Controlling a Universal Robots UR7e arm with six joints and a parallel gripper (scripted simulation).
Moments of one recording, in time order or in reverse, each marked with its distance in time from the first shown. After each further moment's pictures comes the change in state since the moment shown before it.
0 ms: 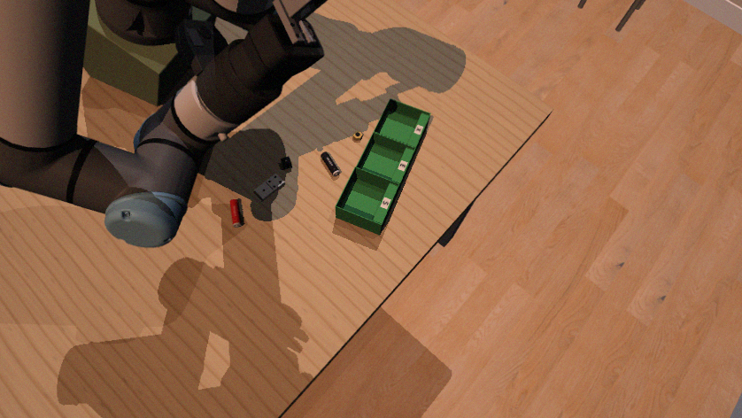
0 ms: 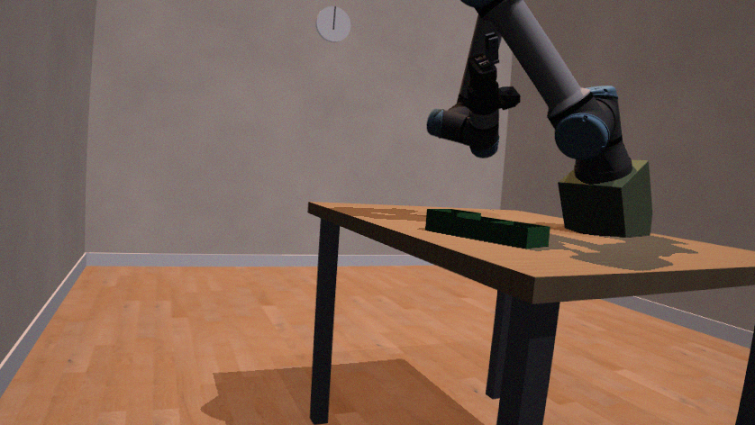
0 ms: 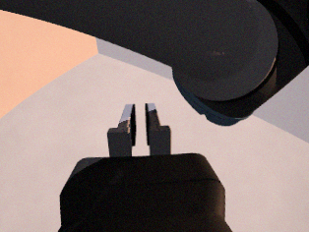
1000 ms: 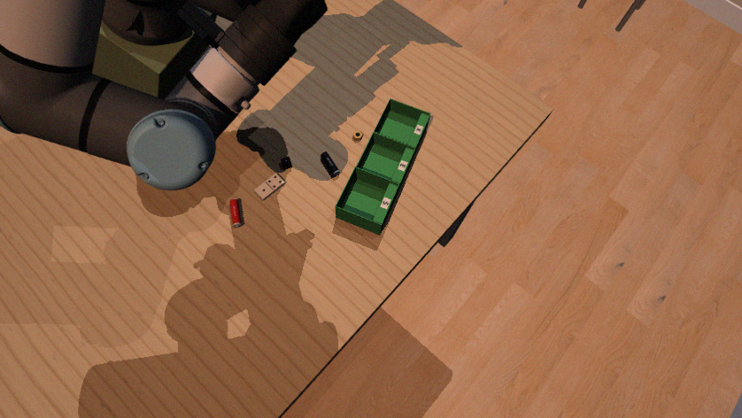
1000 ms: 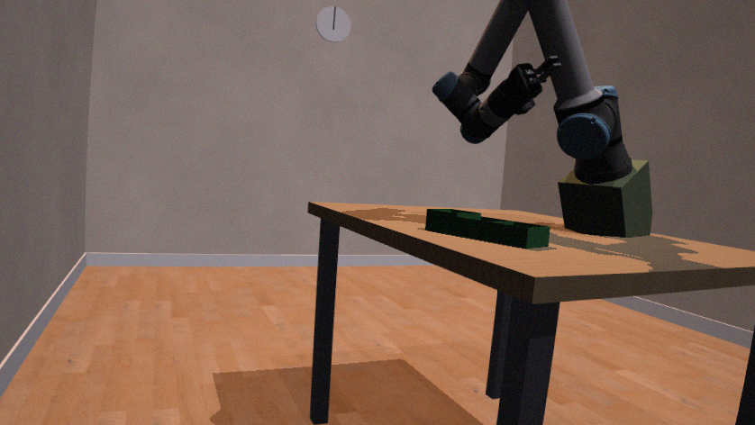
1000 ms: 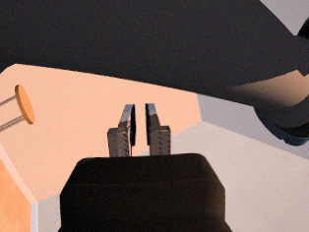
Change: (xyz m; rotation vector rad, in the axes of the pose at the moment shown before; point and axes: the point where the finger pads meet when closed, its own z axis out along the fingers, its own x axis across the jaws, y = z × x) arm -0.106 -0.091 -0.023 0.345 -0.484 0.090
